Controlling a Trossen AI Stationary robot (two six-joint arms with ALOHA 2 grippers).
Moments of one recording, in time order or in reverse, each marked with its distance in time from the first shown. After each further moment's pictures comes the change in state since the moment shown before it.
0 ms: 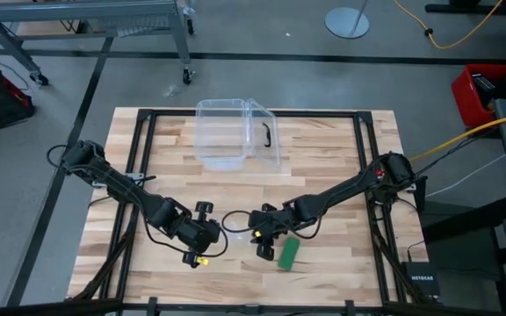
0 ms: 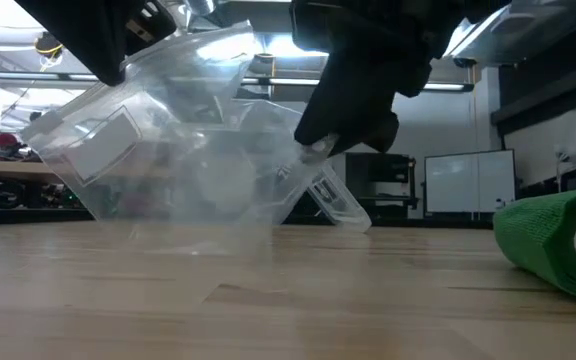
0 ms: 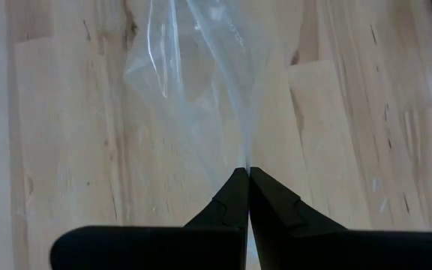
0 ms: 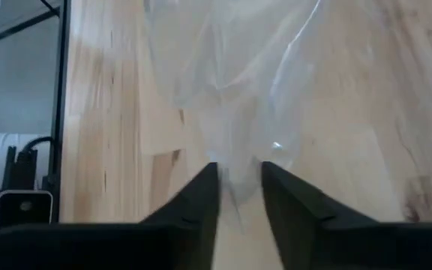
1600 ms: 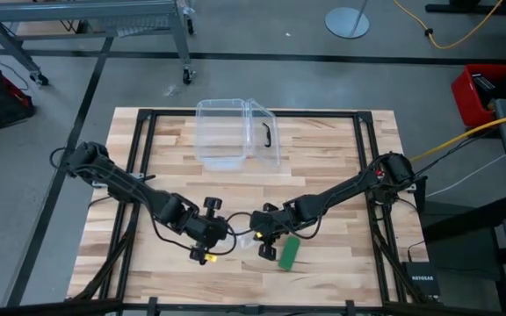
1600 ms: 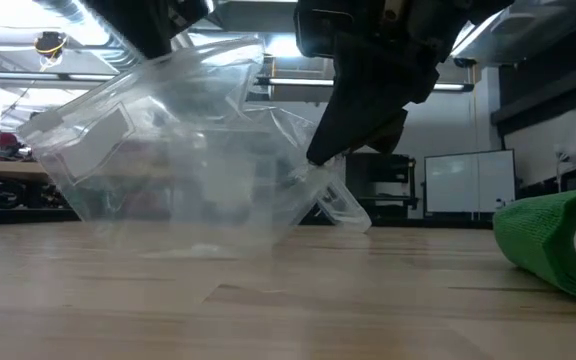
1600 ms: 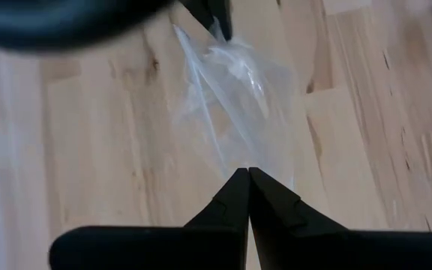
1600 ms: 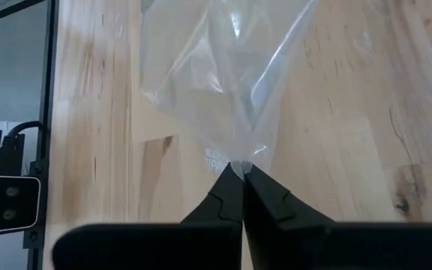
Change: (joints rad) left arm 0.051 0.051 0.100 -0.034 -0.006 0.103; right arm 0.000 0.000 0.000 -0.031 0.002 -0.026
